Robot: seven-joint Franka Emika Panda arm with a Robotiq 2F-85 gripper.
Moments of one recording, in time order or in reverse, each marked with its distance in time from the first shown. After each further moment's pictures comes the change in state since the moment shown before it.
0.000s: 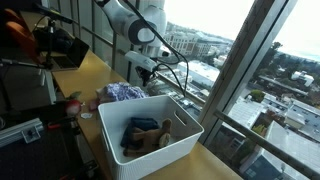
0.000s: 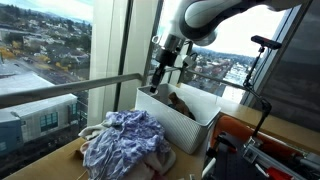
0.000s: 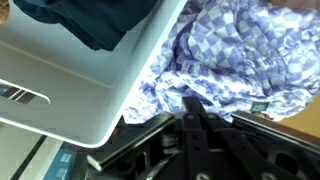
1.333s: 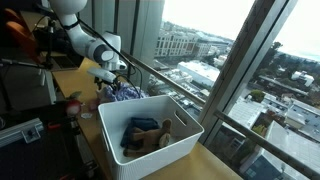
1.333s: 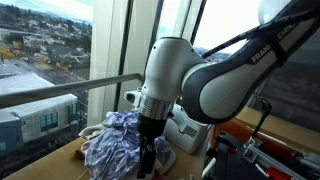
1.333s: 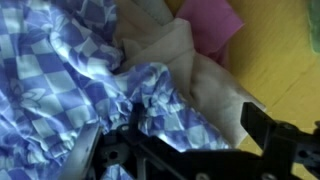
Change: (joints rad) arm 0.287 0.152 0.043 -0.183 -0.119 0.224 0.121
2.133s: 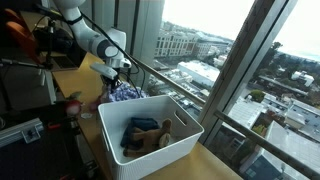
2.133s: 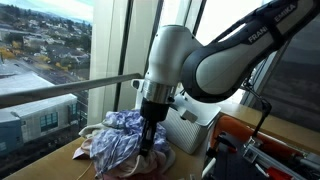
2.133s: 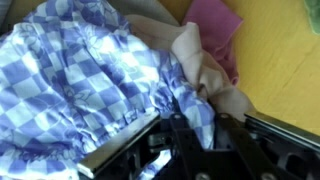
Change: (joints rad) arm -0.030 -0.057 -0.010 0.005 0.046 -0.071 0.086
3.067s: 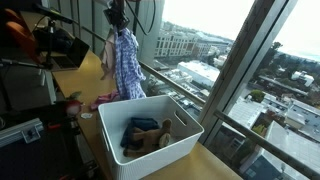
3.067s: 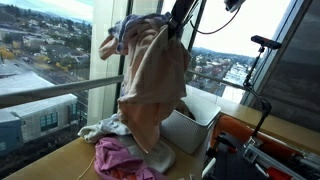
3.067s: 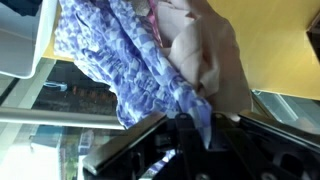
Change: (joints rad) arm -0.073 -0.598 0.009 -0.016 0.251 -0.240 -0.019
